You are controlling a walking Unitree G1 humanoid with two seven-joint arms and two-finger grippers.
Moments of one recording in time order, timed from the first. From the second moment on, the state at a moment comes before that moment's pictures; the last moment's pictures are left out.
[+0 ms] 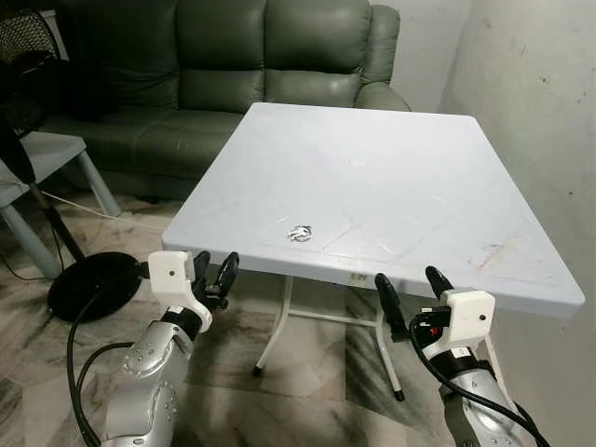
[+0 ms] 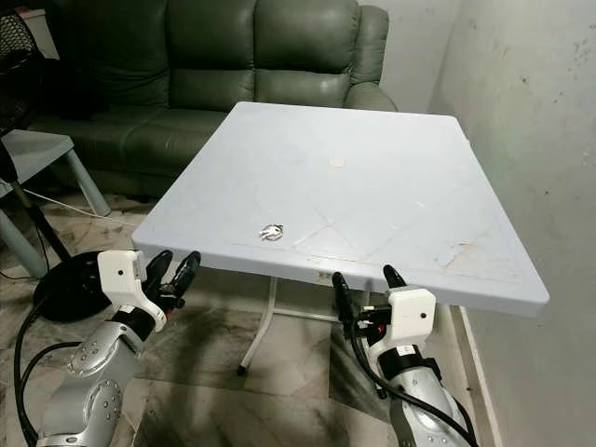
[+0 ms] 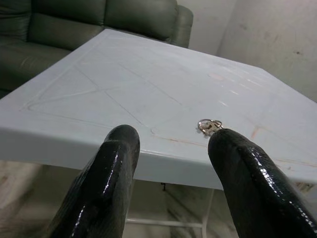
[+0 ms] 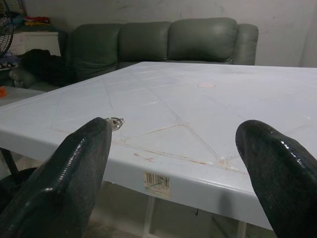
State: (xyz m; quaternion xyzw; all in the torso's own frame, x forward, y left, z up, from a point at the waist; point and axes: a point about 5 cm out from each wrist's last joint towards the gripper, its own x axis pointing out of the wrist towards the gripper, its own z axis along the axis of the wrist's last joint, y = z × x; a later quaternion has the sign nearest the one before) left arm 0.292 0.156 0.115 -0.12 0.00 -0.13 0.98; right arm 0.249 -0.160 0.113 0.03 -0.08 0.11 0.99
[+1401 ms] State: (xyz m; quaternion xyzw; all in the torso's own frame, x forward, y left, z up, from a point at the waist) left arm 0.293 0.158 0.120 -0.12 -0.01 -0.13 0.98; right arm 0.249 -0.147 0.112 0.03 -0.07 0.13 0.99
